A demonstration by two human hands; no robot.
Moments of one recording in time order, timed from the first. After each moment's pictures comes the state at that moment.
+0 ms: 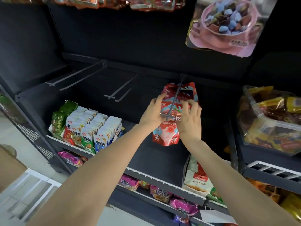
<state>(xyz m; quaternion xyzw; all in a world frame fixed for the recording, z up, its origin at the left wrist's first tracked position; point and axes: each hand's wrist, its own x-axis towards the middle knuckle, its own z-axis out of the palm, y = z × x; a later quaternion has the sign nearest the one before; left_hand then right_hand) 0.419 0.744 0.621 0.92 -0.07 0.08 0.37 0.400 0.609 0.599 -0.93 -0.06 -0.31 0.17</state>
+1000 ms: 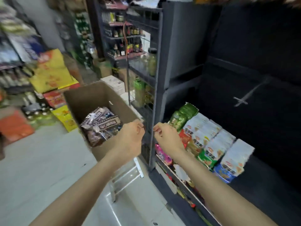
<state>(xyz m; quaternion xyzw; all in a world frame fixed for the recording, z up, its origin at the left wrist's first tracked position) 0.217 1.264 0.572 0.88 0.29 0.16 0.35 0.306 1.145 0.573 -0.87 -0.38 0.07 0.29</state>
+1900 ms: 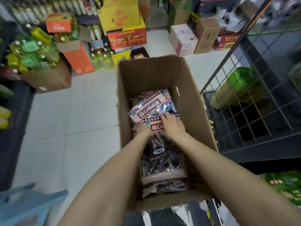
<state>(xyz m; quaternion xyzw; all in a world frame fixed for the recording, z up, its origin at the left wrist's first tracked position) 0.274 1.550 0.396 0.50 0.73 -0.08 0.45 0.377 1.509 0.417 -0.76 -0.62 0.21 -0.06</state>
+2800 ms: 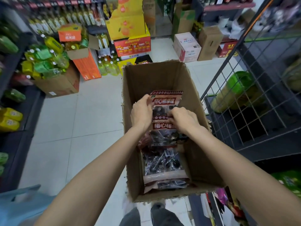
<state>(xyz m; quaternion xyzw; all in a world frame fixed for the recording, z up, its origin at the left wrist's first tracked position) 0.262 1.559 0.473 0.71 0.60 0.25 0.29 0.391 1.497 0.488 -0.77 -0.62 0.16 0.00</state>
